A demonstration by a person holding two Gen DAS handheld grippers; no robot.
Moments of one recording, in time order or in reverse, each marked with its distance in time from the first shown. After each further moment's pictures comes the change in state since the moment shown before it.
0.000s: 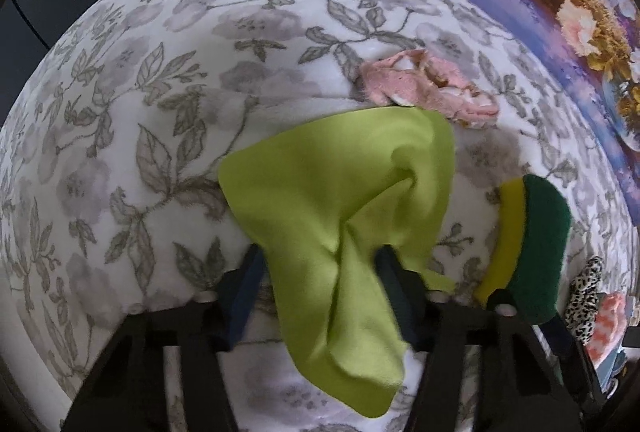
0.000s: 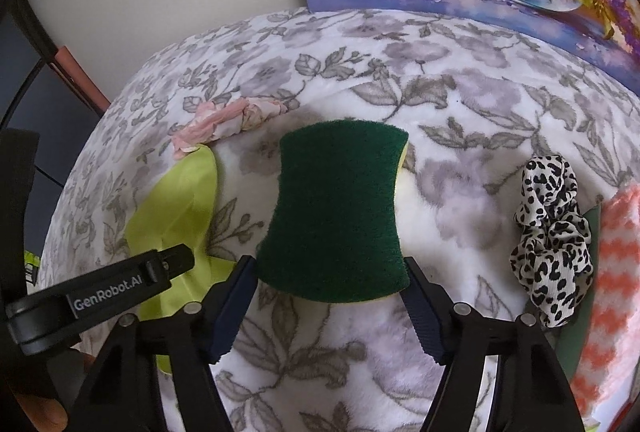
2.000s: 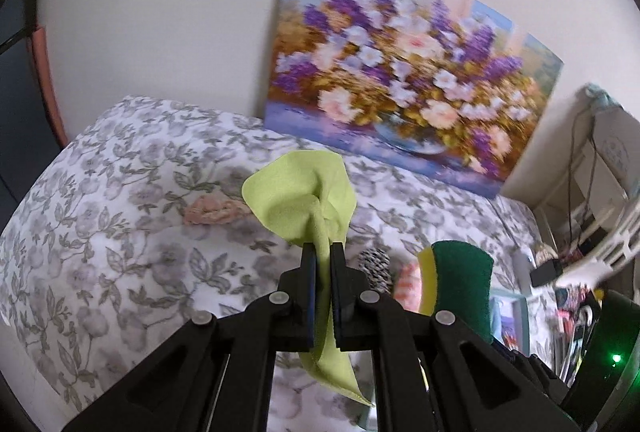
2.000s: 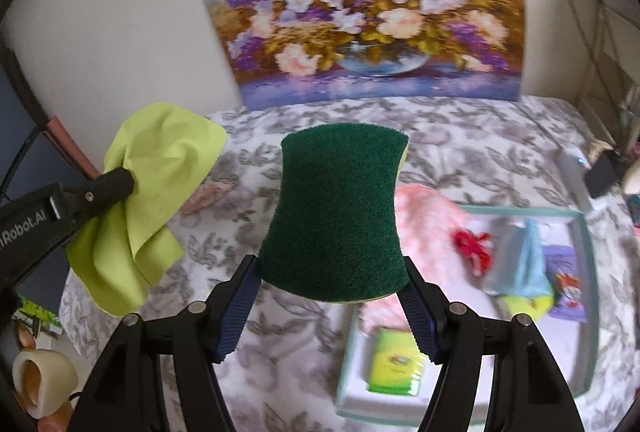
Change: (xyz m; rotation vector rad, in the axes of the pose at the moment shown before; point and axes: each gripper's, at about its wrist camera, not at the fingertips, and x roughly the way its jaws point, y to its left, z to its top) left arm -0.211 -0.126 -0.090 0.326 -0.413 -0.267; right arm -0.188 -0.083 -0.053 0.148 -0.205 -0.107
